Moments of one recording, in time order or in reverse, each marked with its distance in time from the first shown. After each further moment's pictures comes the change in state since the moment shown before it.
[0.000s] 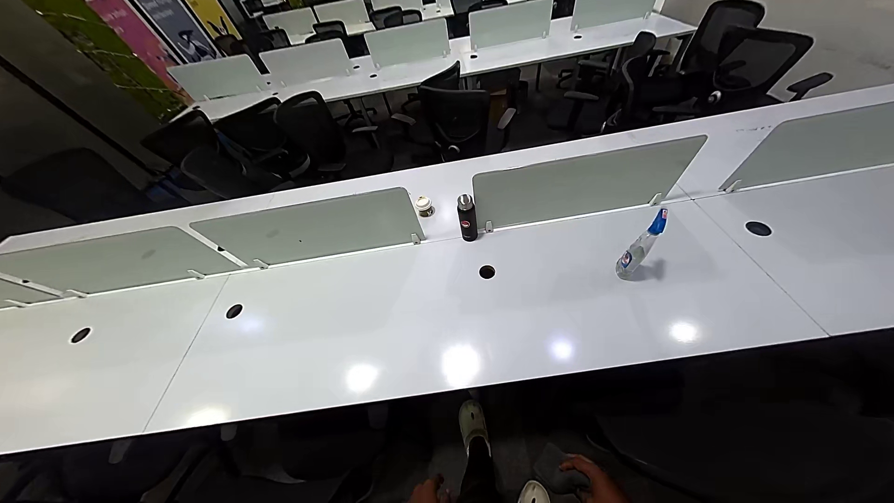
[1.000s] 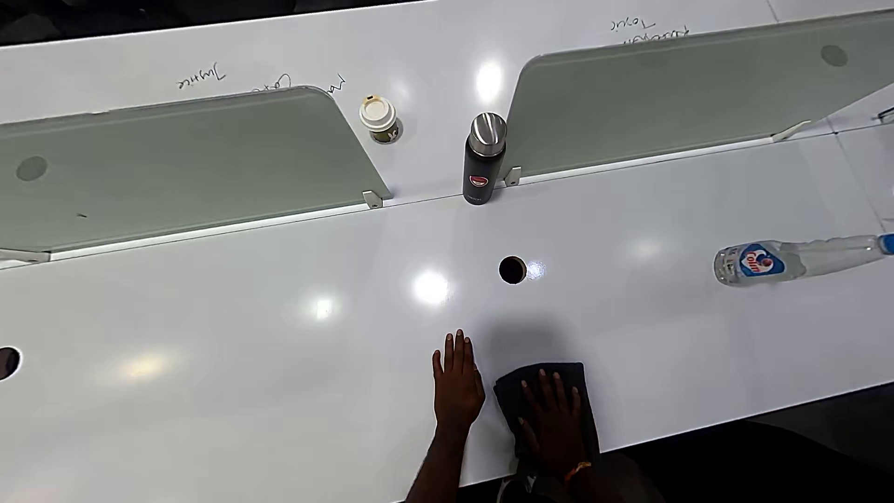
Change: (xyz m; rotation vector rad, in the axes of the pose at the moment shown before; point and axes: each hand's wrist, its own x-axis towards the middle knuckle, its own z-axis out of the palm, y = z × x) left_hand 0.340 0.152 -0.168 0.326 0.804 0.548; right_hand 0.330 -0.077 0.023 -0.739 0.483 -0.061
